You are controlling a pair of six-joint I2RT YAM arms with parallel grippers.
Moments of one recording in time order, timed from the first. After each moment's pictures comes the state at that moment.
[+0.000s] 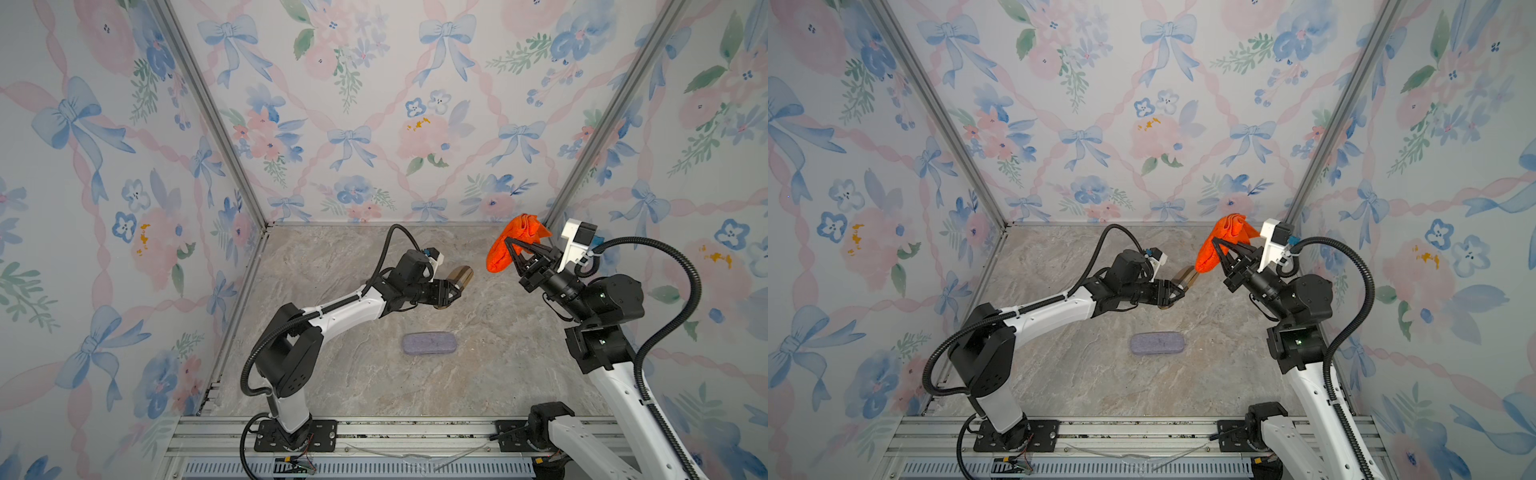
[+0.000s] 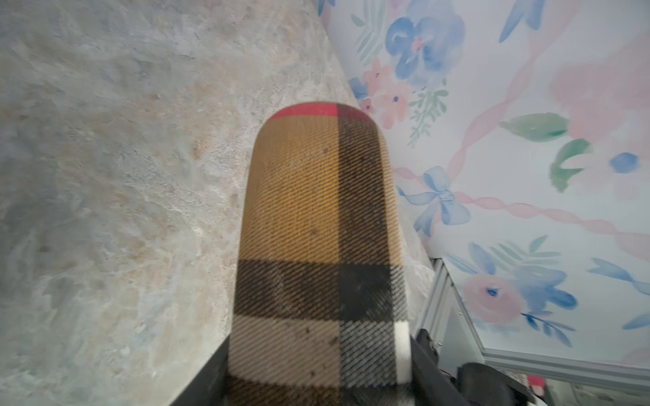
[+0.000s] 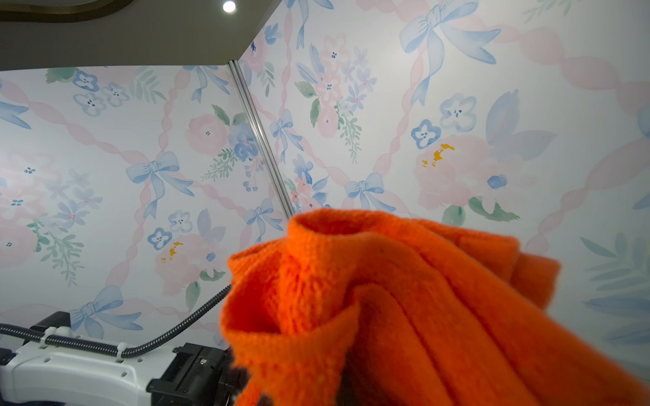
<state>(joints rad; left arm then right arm) -0.80 1.82 1.33 -0.12 0.31 -0.57 0.14 0.80 0.86 0.23 -0.59 0.53</state>
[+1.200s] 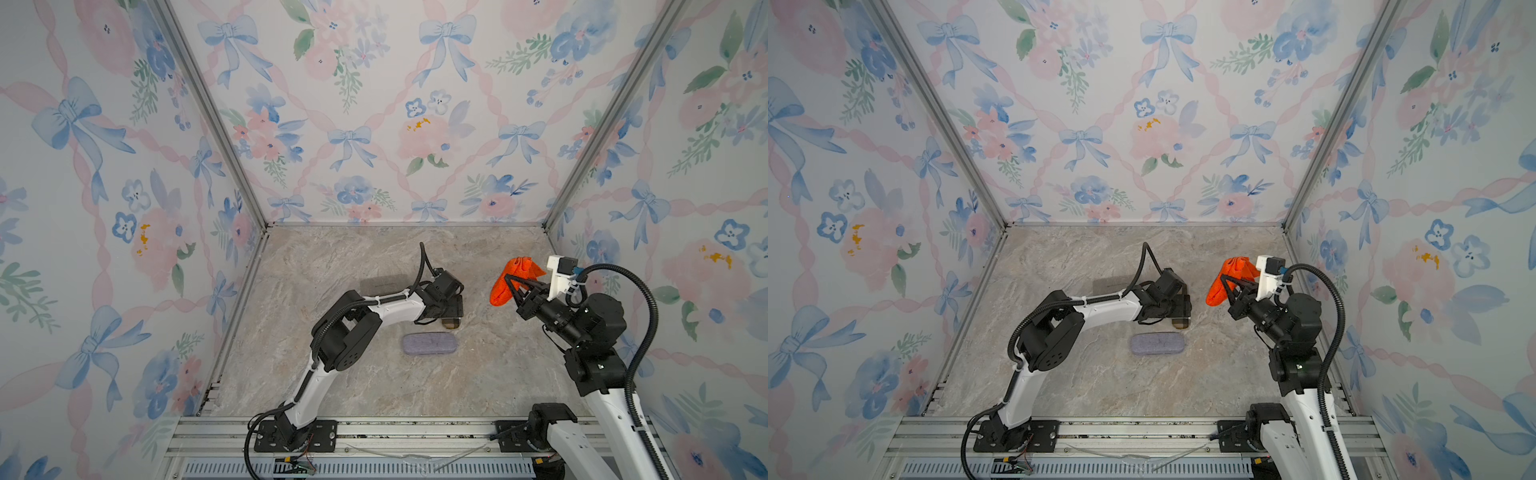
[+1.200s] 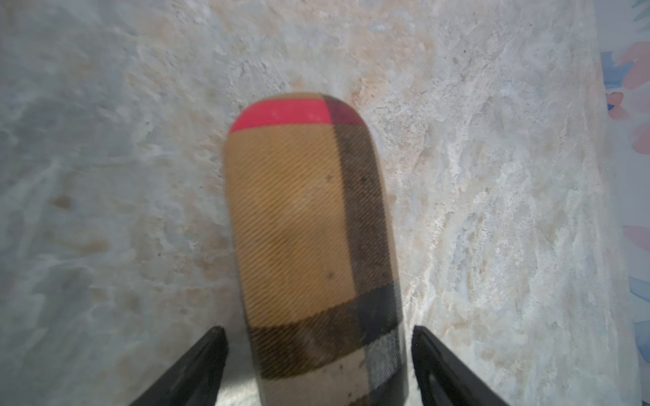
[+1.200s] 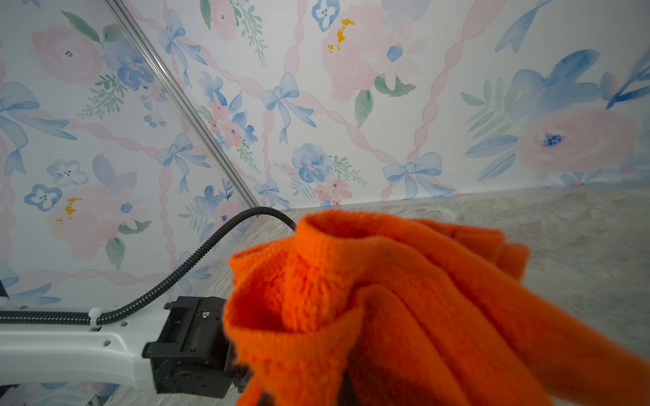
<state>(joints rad) -0.89 2.18 1.56 -0.28 -0.03 -0.80 0.02 0.64 0.66 -0.08 -0.57 0.43</state>
